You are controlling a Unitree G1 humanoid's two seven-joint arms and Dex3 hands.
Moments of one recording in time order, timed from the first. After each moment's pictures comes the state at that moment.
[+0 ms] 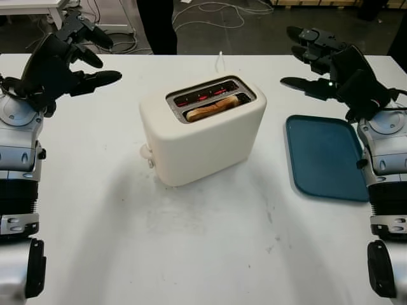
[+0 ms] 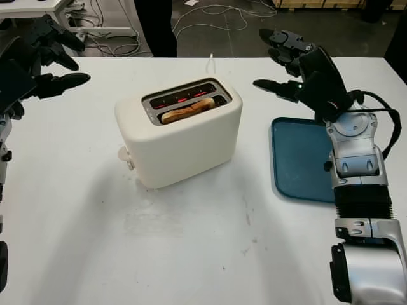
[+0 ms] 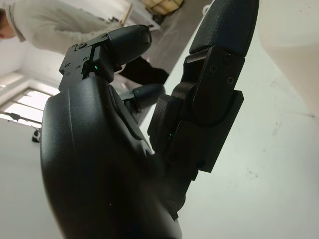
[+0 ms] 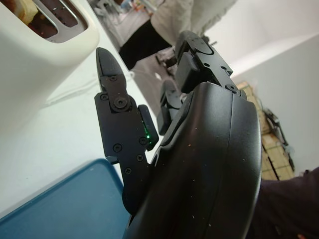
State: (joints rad) left arm -0.65 0.60 0.13 0.24 0.04 0.00 -0.37; right arm -0.67 -0.53 -0.06 0.32 -0.05 -0.06 0.39
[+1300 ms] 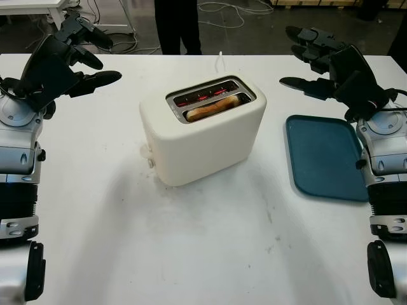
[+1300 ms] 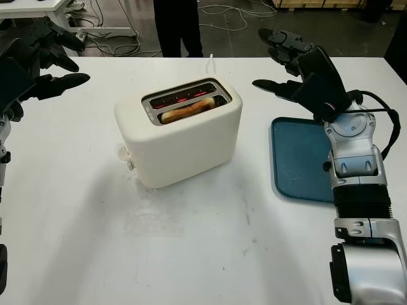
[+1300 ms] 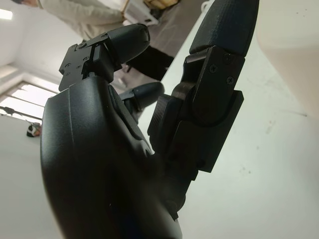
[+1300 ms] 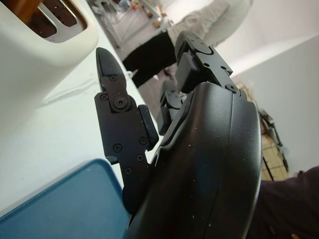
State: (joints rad) left arm -0.63 0.60 0.14 0.18 0.04 0.07 -0.36; right arm -0.67 -0.53 -0.05 0.32 -0.07 -0.07 0.37
